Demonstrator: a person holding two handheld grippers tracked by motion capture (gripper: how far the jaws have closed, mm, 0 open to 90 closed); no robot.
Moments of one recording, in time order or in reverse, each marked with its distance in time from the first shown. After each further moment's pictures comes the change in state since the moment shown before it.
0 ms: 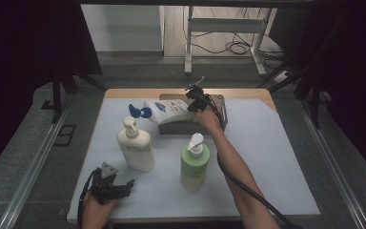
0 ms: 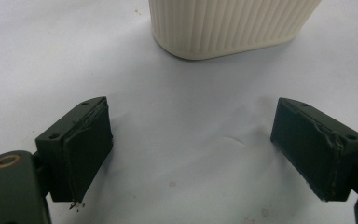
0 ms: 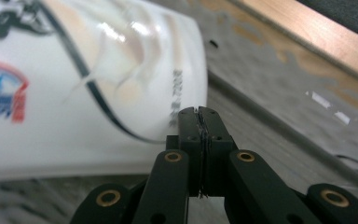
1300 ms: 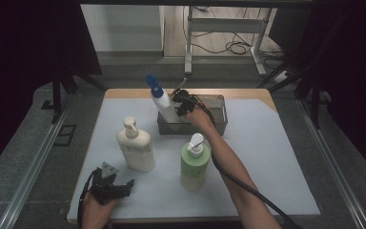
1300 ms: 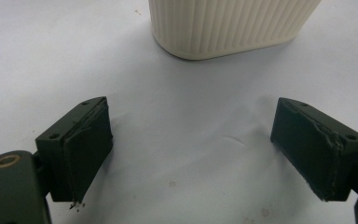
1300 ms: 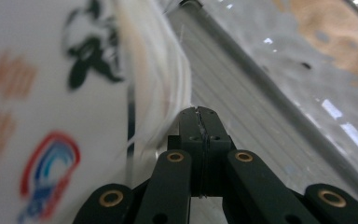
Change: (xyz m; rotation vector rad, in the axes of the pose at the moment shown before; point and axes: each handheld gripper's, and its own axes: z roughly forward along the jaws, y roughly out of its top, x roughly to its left) left arm 0.000 0.000 0.000 -0.001 0.001 0.001; right arm 0.034 0.018 0.021 0.122 0.083 -0.194
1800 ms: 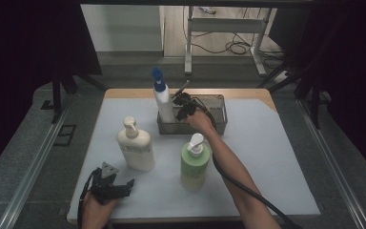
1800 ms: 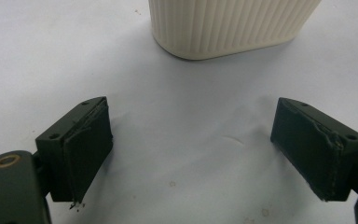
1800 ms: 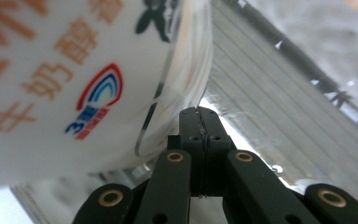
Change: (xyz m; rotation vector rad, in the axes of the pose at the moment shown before) left arm 0.000 0.000 0.000 0.001 0.000 0.000; right arm 0.005 -0.011 -0.001 0.005 0.100 0.078
